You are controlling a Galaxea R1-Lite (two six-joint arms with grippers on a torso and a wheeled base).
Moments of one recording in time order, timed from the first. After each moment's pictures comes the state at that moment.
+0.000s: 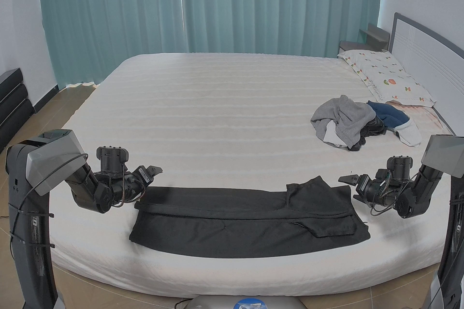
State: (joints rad) left arm -0.06 2.41 -1.01 -0.80 -0.14 -0.72; right arm -0.07 2.38 -0.78 -1.03 0.42 0.66
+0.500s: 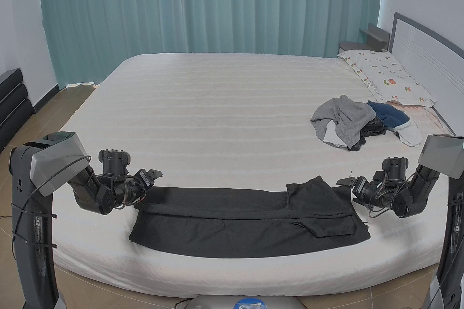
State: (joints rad) left arm -0.06 2.44 -1.03 -0.79 -0.12 -0.72; right arm -0.04 2.39 -0.80 -0.98 0.35 0.66
